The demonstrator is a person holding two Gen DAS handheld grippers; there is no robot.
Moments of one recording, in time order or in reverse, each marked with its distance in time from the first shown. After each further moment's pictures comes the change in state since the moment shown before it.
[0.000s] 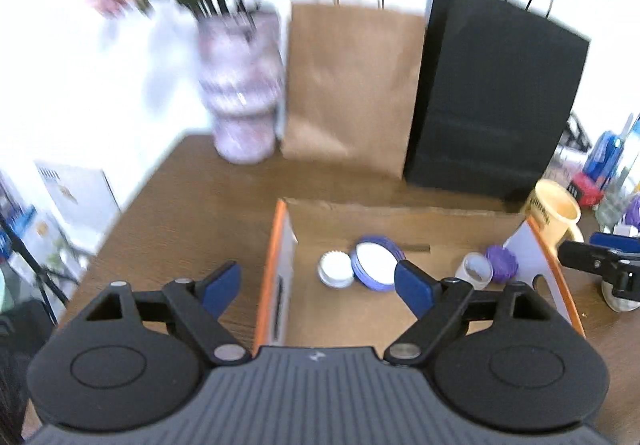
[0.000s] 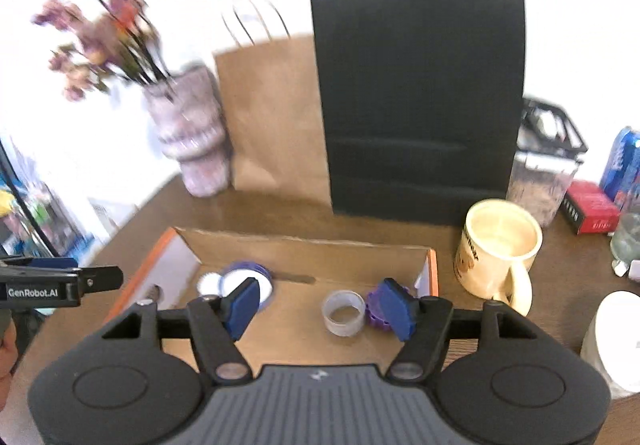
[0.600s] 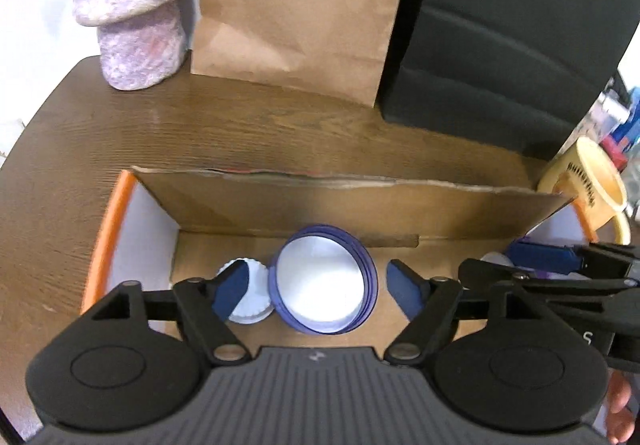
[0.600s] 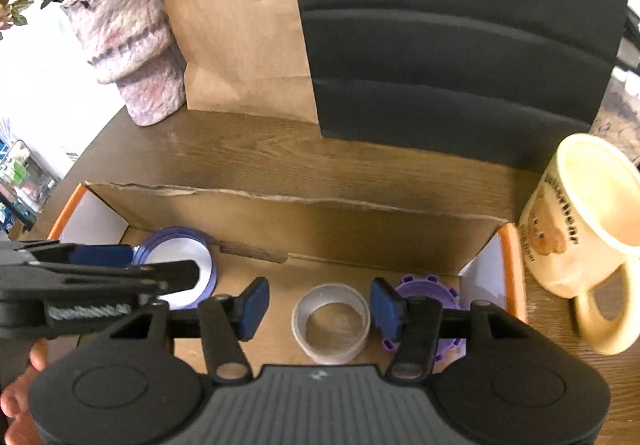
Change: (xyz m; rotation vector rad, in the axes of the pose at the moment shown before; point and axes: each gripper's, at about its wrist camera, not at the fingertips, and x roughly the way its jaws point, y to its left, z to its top) left arm 0.187 -0.050 0.017 -0.009 0.303 -0.110; right arm 0.182 -0.023 0.008 0.028 0.322 0.006
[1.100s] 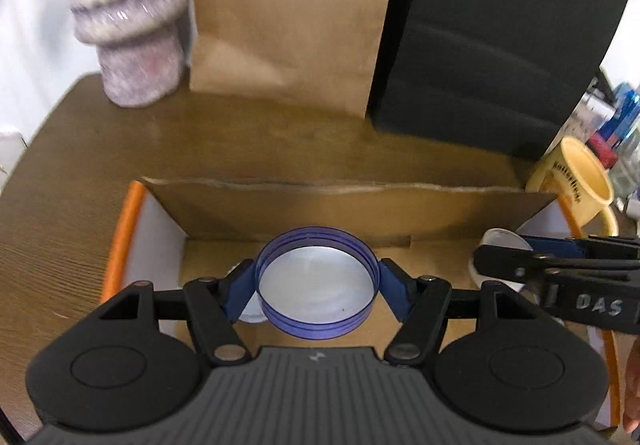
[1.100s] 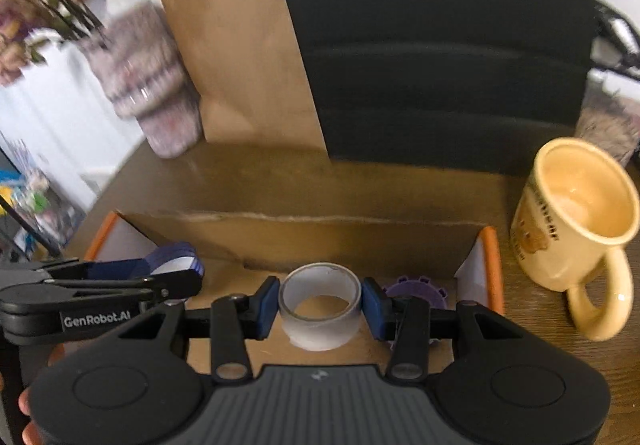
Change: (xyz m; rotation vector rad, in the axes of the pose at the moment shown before) left arm -0.003 -0.005 0.001 0.044 -0.010 -0.004; right arm -0.008 -0.008 0.002 0.048 -0.008 0.053
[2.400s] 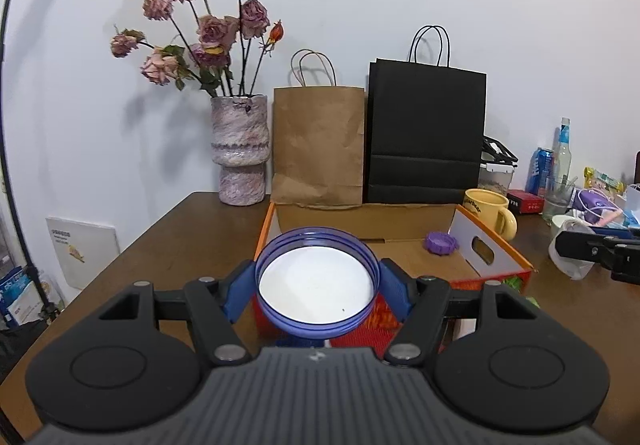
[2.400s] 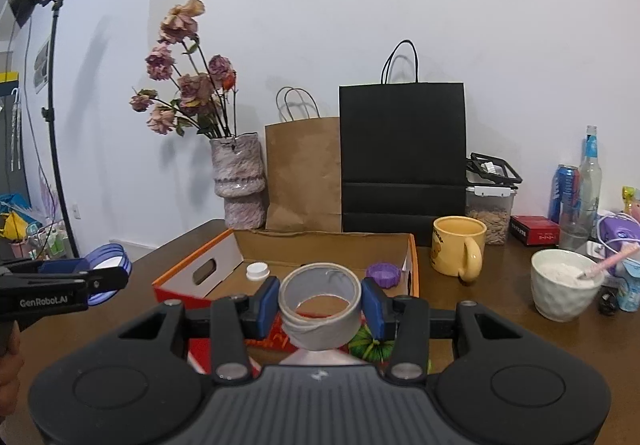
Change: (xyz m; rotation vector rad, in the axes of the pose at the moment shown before) left arm -0.232 0.005 -0.260 0.053 -0.640 0.077; right arm -0.233 0.058 -0.256 -0.149 -0.620 -0.055
